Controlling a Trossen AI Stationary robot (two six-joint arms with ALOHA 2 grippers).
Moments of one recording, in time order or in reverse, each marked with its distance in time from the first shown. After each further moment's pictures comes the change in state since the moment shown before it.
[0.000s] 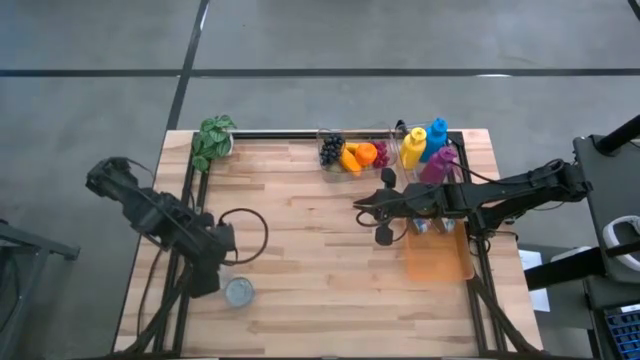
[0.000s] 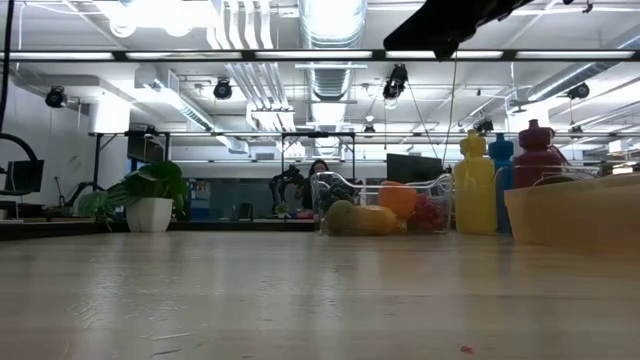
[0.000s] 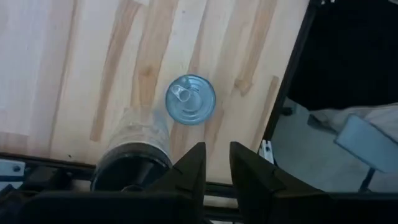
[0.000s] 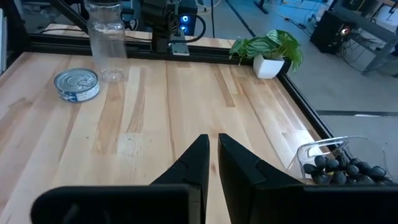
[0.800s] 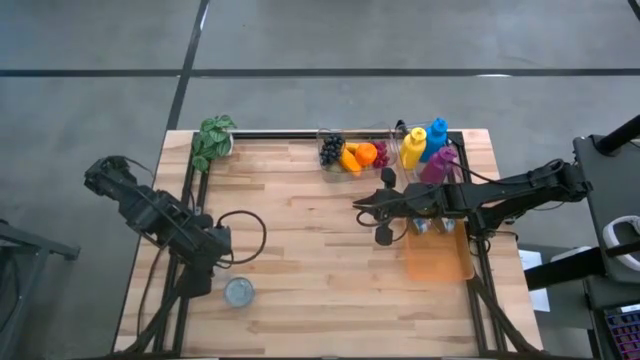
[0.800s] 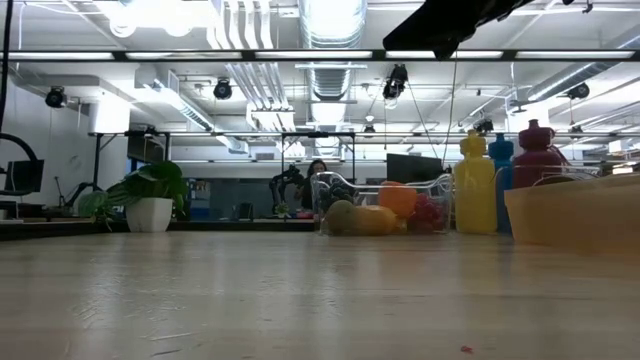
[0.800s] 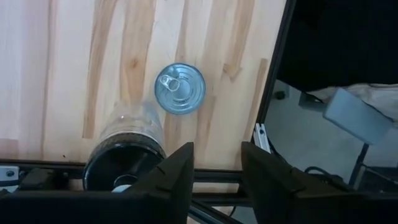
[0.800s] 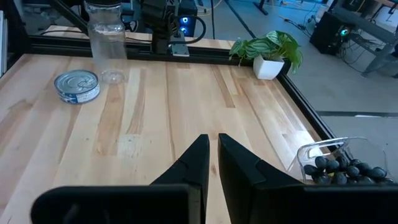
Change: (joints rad) left arm -0.008 -0.017 -0.001 -0.001 0.061 0.069; right arm 0.000 0.000 -0.003 0.009 0.000 0.001
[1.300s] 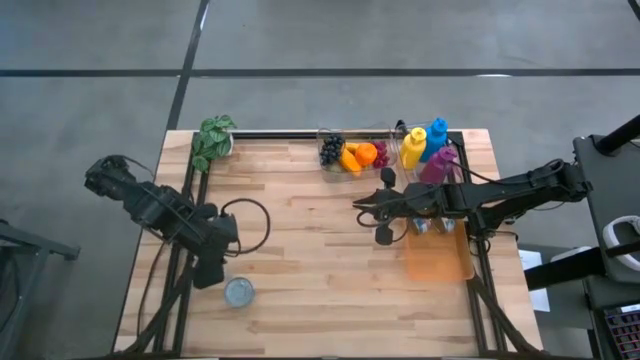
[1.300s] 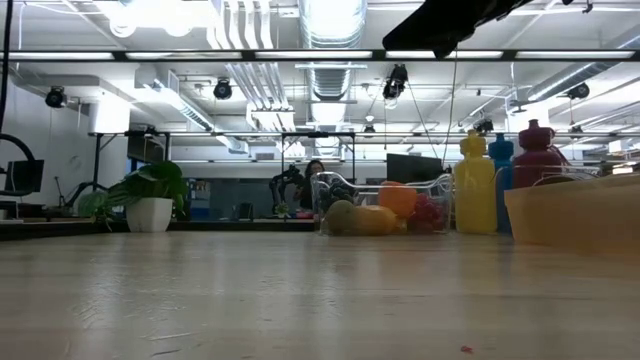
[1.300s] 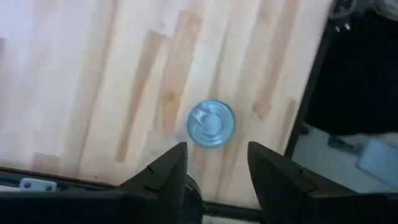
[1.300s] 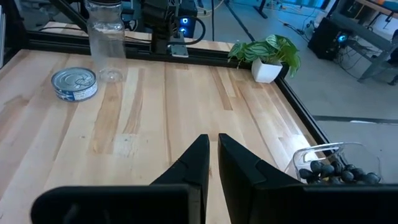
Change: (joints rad) left arm 0.060 0.002 -0.001 0.000 -0.152 0.003; right arm -0.002 0.000 0.001 0.005 0.001 -0.035
